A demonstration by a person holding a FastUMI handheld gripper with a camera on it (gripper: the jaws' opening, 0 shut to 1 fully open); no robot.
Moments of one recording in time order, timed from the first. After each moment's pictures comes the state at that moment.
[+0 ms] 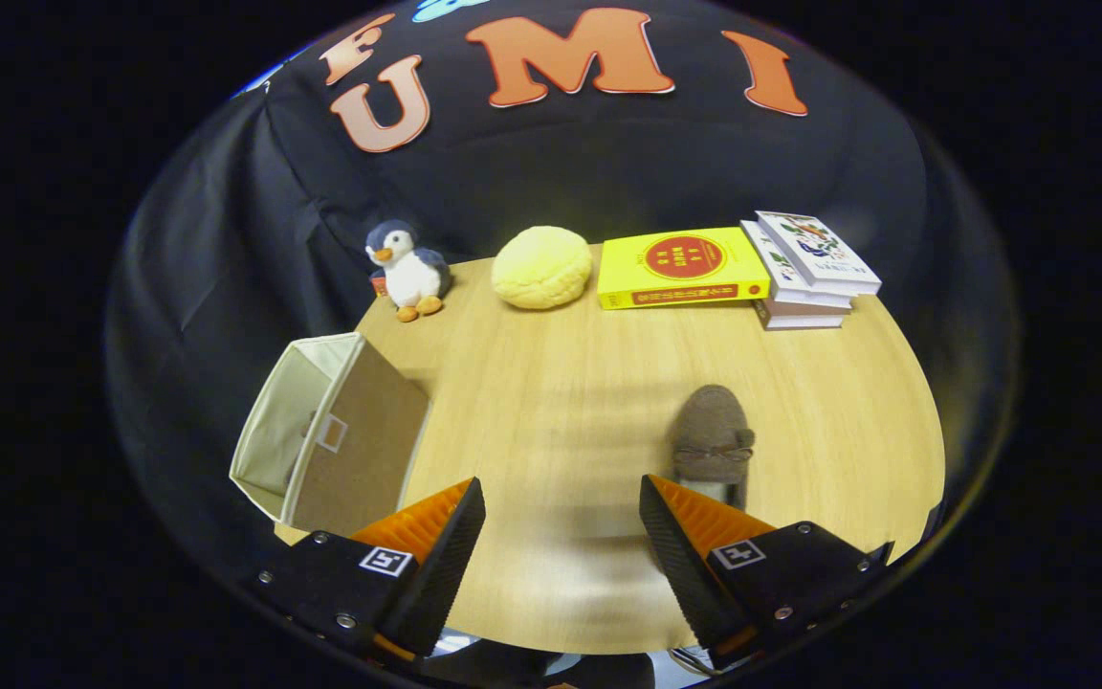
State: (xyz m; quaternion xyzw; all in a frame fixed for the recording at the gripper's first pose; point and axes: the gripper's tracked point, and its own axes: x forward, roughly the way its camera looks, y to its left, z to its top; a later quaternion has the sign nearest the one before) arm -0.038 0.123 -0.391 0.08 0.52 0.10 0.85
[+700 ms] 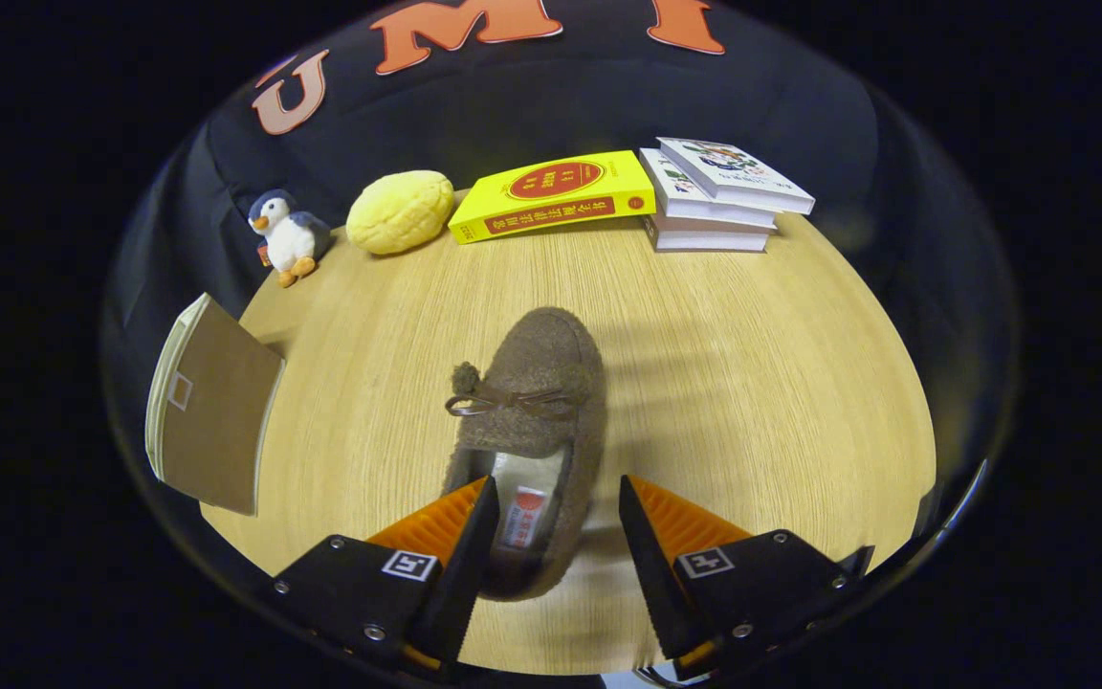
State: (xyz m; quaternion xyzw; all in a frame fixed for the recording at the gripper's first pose) arm -0.047 0.015 -0.513 0.05 0.57 0.04 0.82
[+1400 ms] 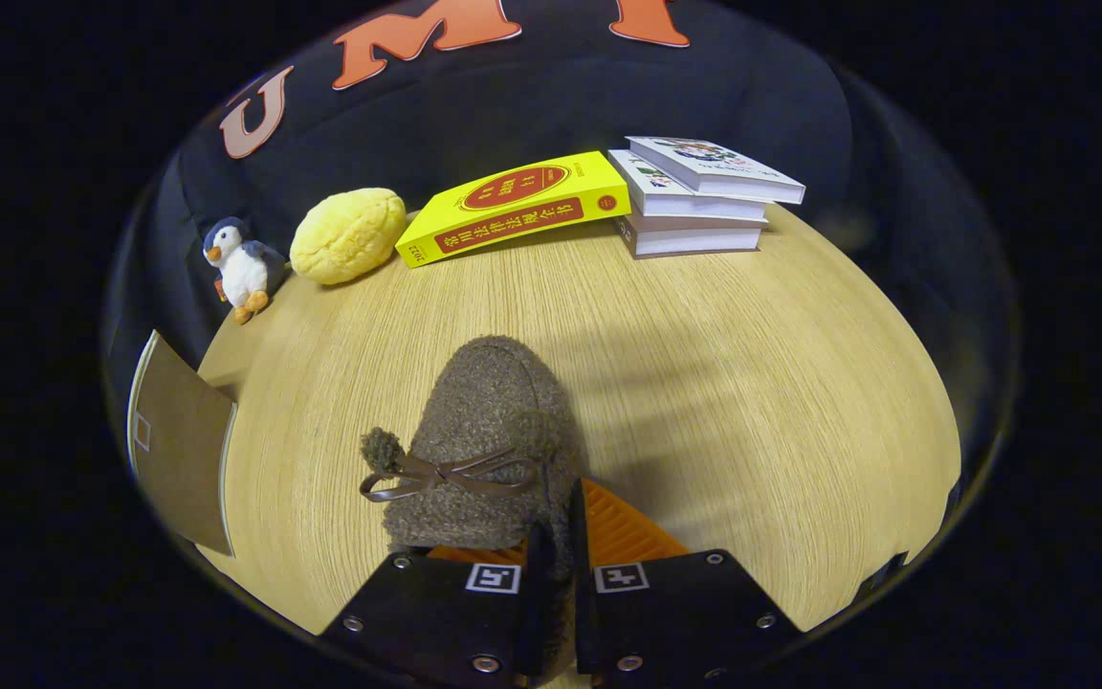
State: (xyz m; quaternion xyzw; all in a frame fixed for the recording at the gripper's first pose) arm -0.014 0.014 -0.554 0.08 0.54 -0.02 0.83
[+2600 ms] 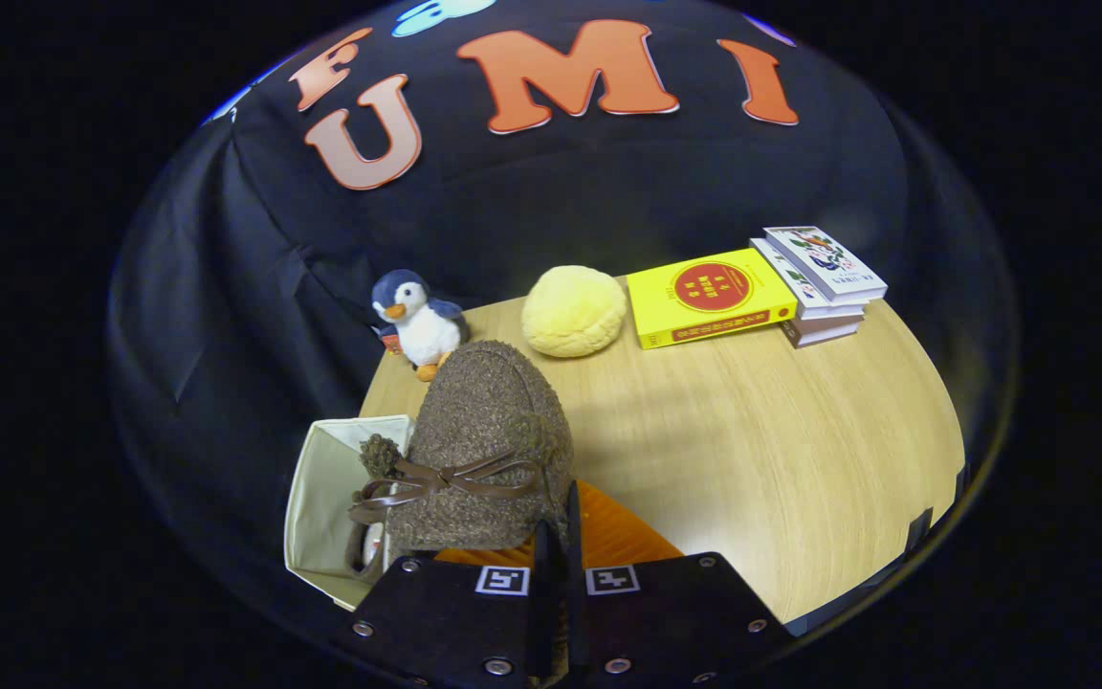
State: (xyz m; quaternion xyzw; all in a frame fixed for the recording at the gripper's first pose) arm 0.018 0.279 -0.326 0.13 0.50 0.08 0.85
